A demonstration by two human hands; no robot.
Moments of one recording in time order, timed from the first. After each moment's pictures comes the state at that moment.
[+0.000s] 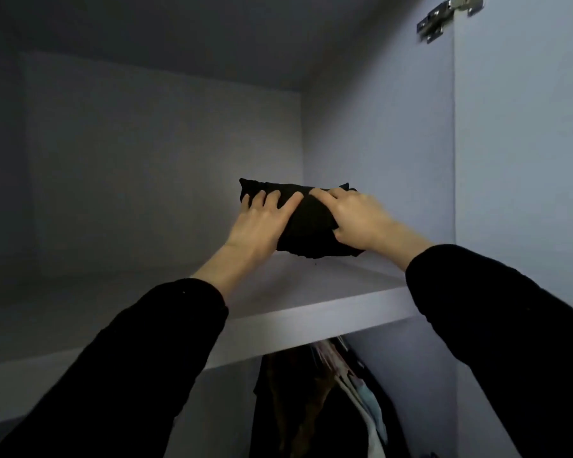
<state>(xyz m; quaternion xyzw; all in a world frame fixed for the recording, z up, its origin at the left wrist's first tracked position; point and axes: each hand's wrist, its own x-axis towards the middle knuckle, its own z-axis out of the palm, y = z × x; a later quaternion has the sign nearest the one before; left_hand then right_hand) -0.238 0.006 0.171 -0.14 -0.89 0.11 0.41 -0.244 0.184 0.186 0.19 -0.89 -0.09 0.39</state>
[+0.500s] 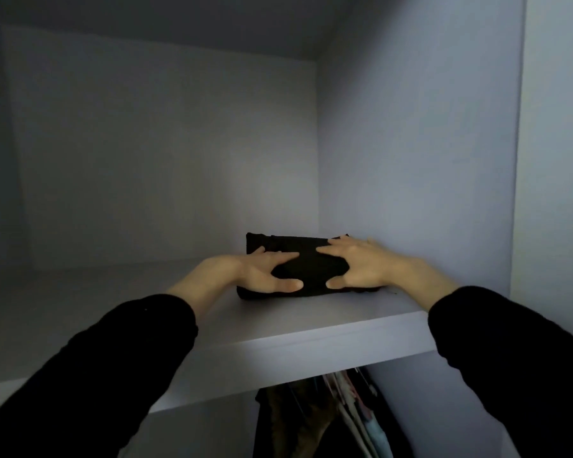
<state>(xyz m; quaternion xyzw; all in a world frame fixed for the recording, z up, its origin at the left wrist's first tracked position) -0.324 0.018 0.144 -0.12 -0.99 -0.04 -0.01 -0.362 0.222 0.136 0.25 -0.96 0.02 0.13</state>
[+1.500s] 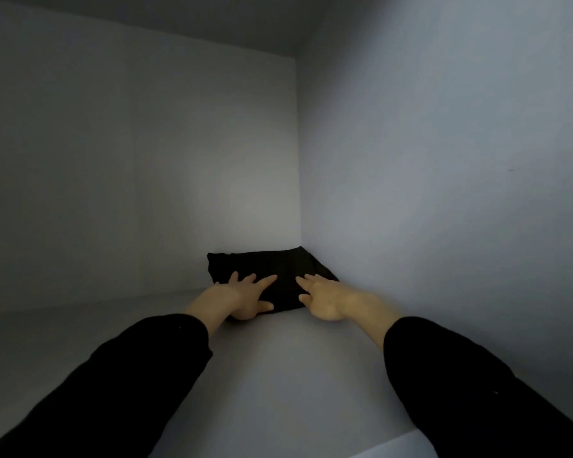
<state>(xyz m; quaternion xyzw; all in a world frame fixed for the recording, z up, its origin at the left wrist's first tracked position) -0.499 0.013 0.122 -0.04 -1.00 0.06 0.01 -0.495 0.185 0.116 0.20 -0.98 0.04 0.03</state>
